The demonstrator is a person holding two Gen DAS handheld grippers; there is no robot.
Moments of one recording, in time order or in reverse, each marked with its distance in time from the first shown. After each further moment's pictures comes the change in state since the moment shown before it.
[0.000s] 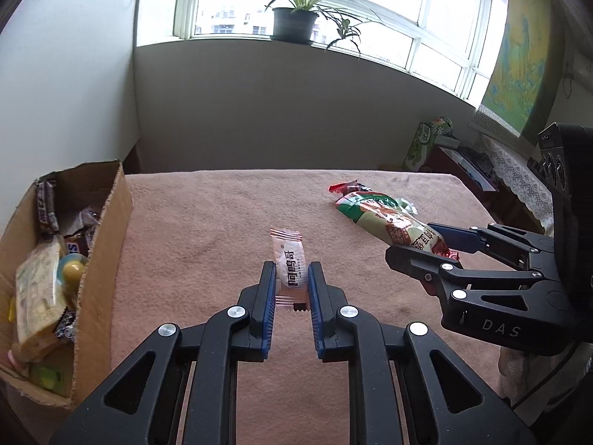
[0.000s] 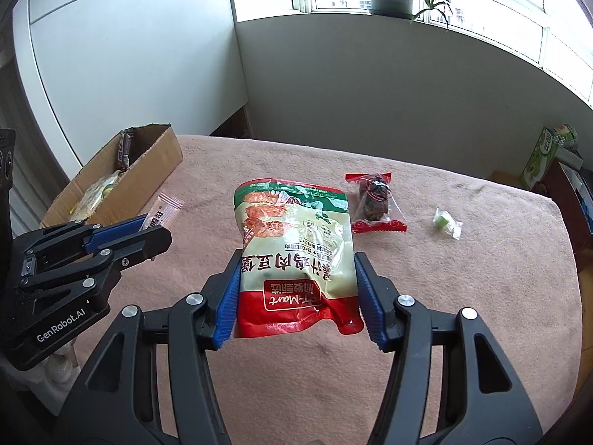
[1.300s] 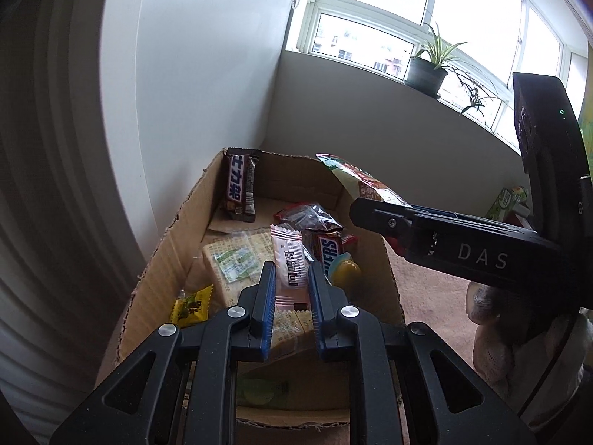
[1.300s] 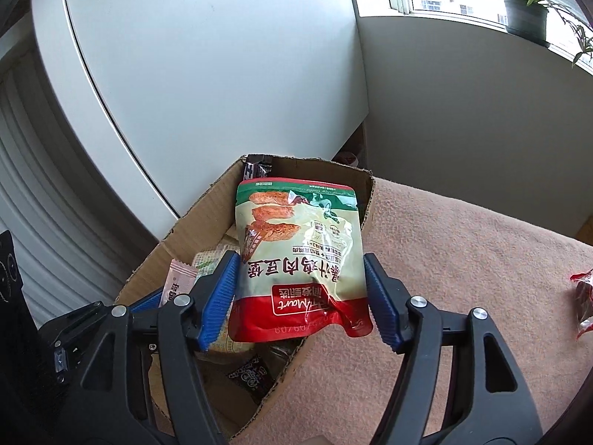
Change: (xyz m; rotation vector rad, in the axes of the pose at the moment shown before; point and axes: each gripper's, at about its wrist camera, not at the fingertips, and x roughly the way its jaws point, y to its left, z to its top) left arm -0.059 0.175 -0.030 -0.248 -0.092 0.221; right arm 0.102 0.191 0.089 -0.058 0.016 0.279
